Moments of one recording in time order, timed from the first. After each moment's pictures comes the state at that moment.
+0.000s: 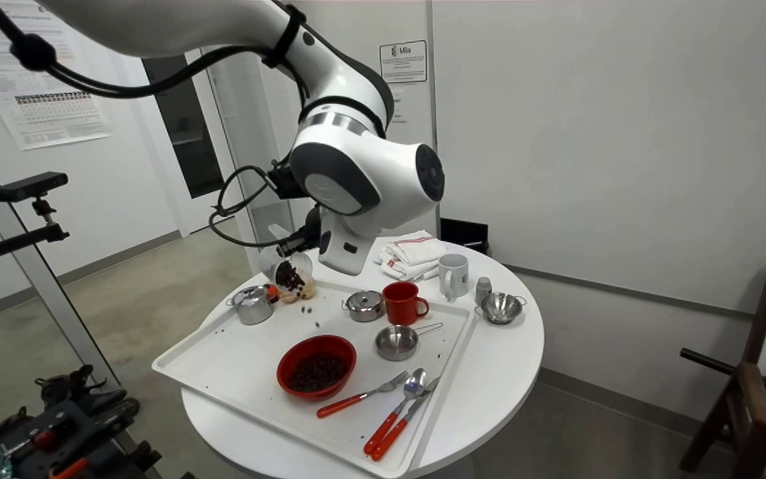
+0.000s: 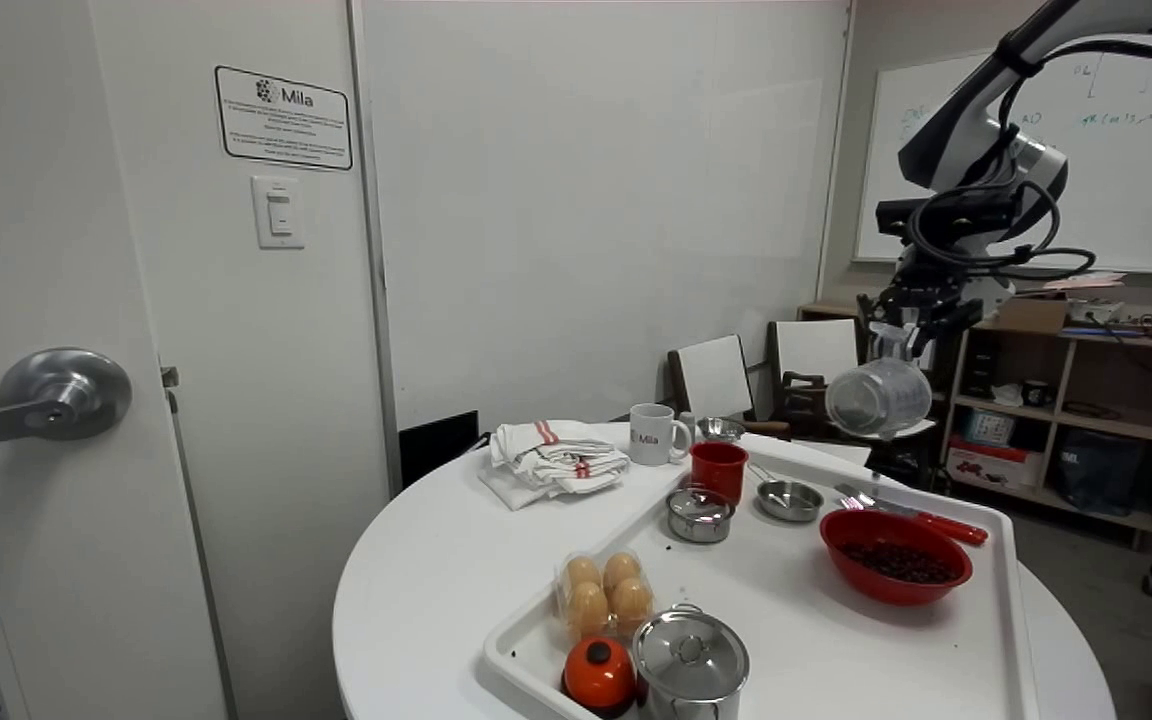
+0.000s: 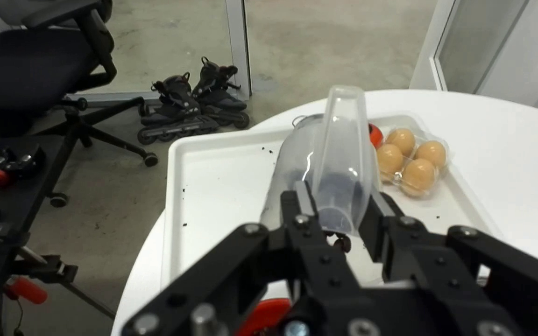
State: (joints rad) arm -0.25 0.40 -0.25 -2.00 0.97 1.62 0.68
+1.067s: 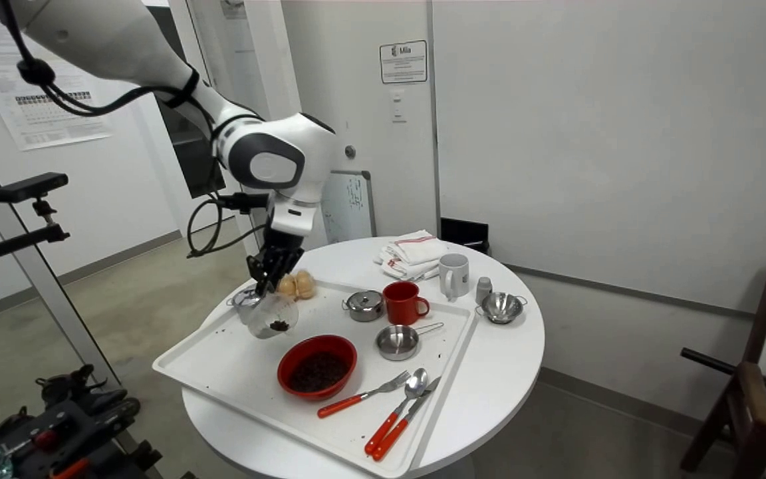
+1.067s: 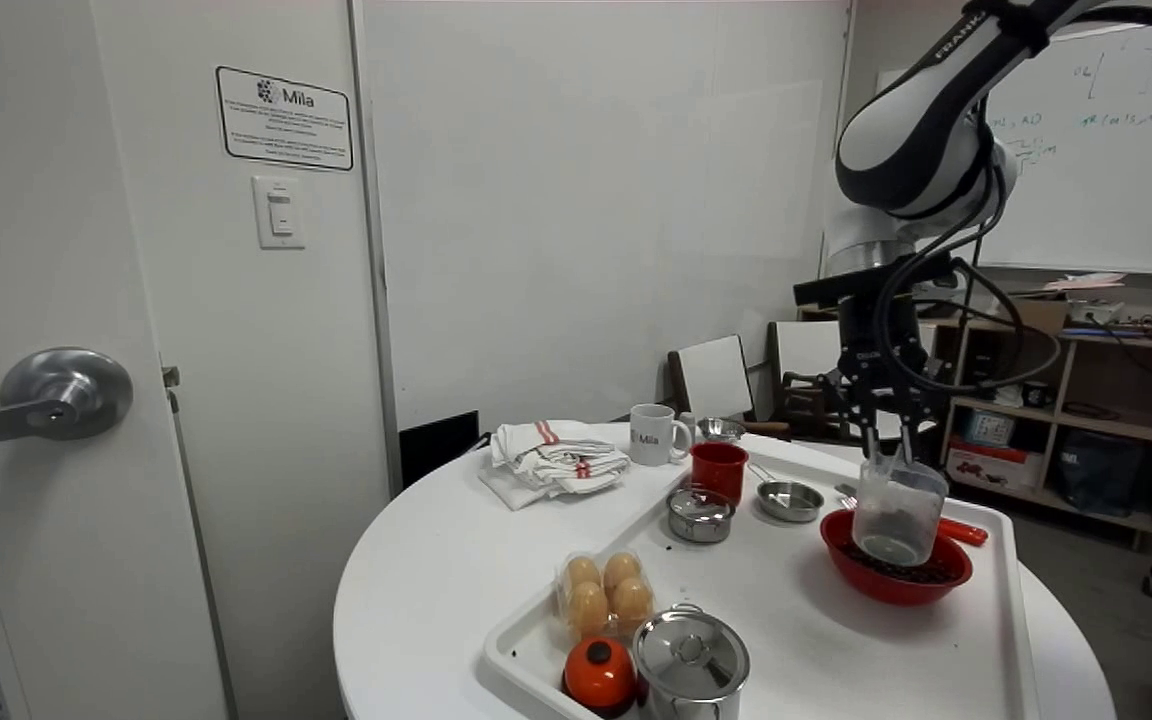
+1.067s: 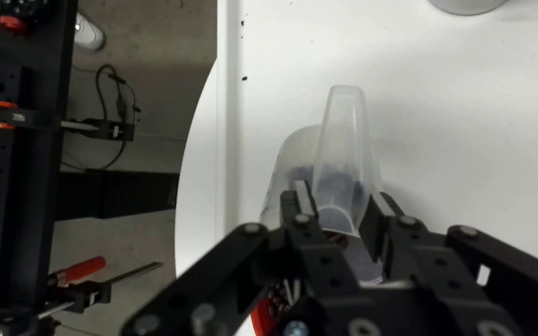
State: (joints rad) arm 0.08 0.37 -0.16 -2.08 0.42 2.07 1.18
